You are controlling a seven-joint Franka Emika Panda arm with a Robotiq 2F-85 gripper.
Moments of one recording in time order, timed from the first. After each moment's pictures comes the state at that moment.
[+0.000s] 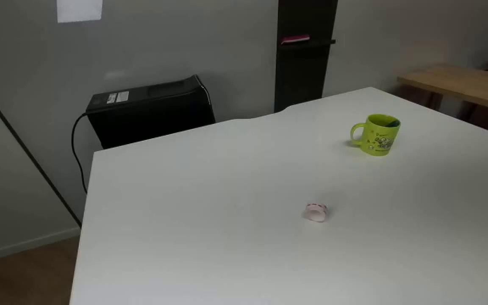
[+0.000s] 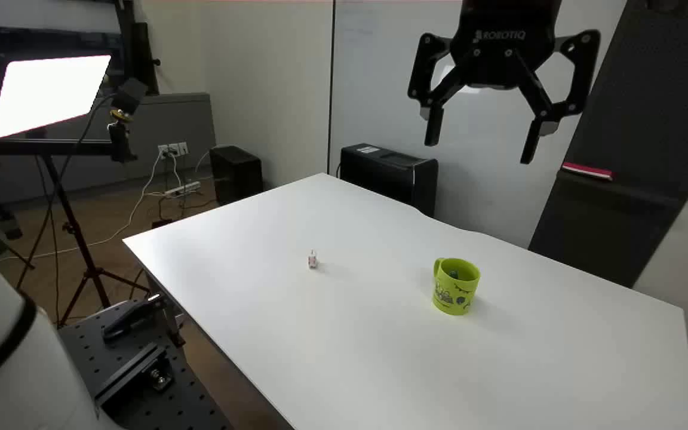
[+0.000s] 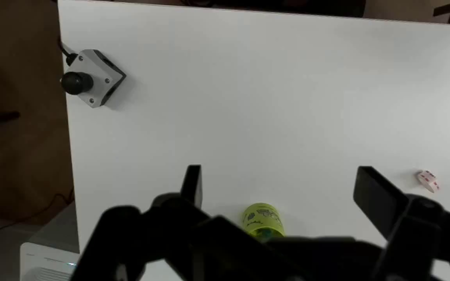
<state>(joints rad) -0.13 -0.38 -0.26 -2.28 -0.16 1.89 -0.39</state>
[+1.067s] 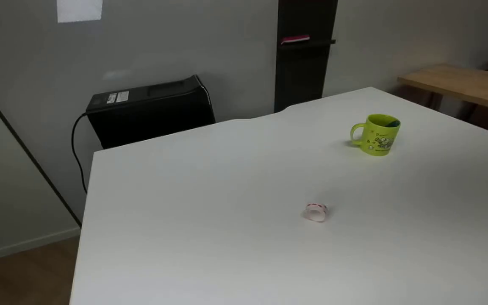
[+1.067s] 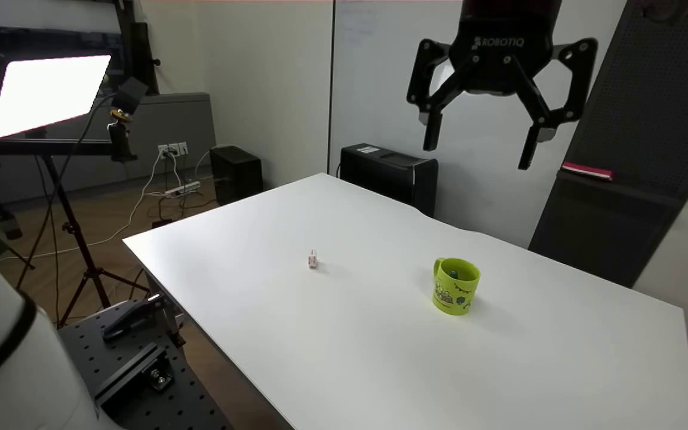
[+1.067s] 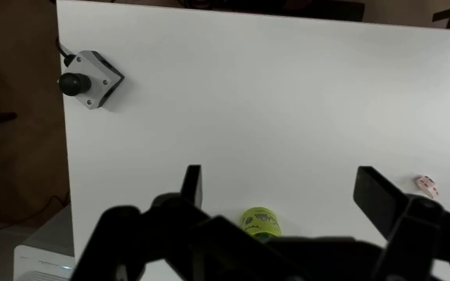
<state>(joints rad) -0.13 -0.37 -0.26 -2.28 -0.16 1.89 -0.40</state>
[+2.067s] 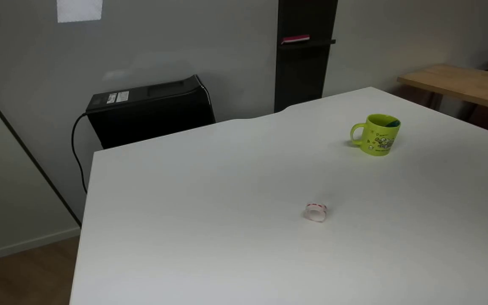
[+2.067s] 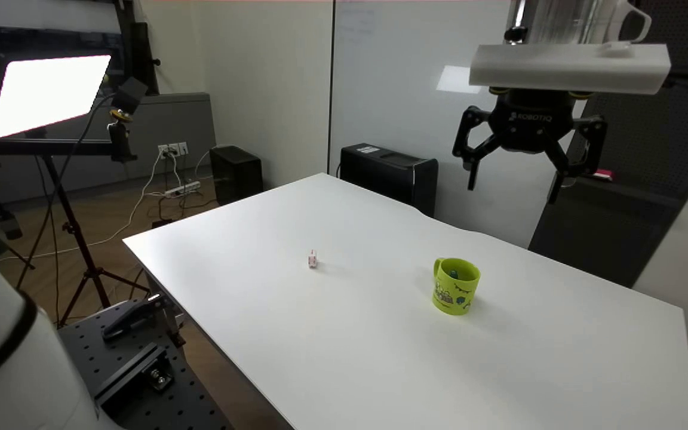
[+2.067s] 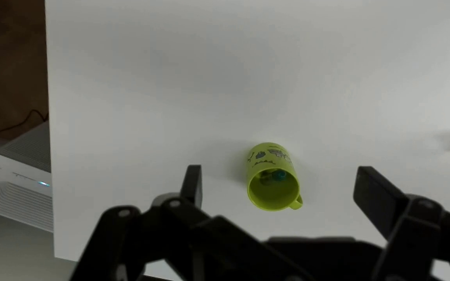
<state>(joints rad) -0.13 -0.09 -0.27 -2.22 -0.01 2.26 -0.63</state>
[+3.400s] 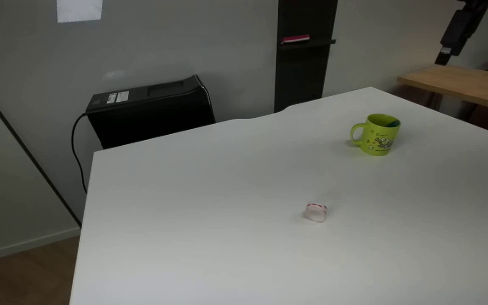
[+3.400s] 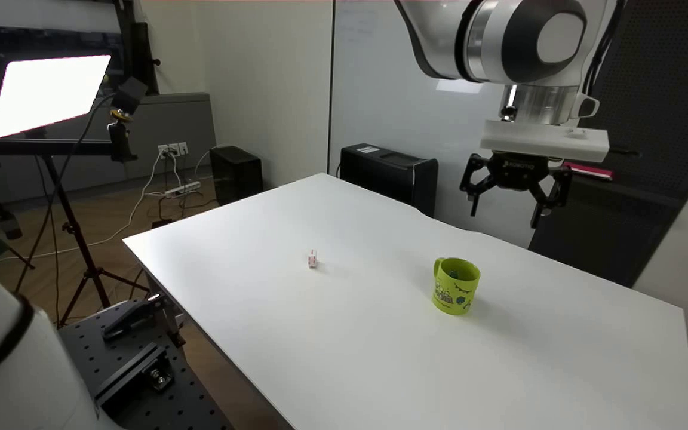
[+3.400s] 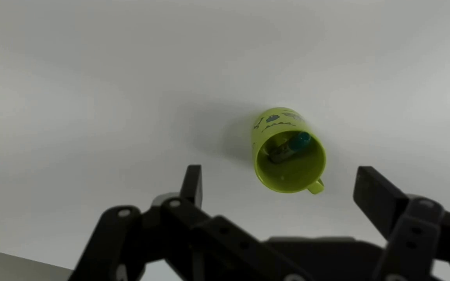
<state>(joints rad) -0.19 0.31 -0.13 -1.92 0.04 2.31 -0.63</state>
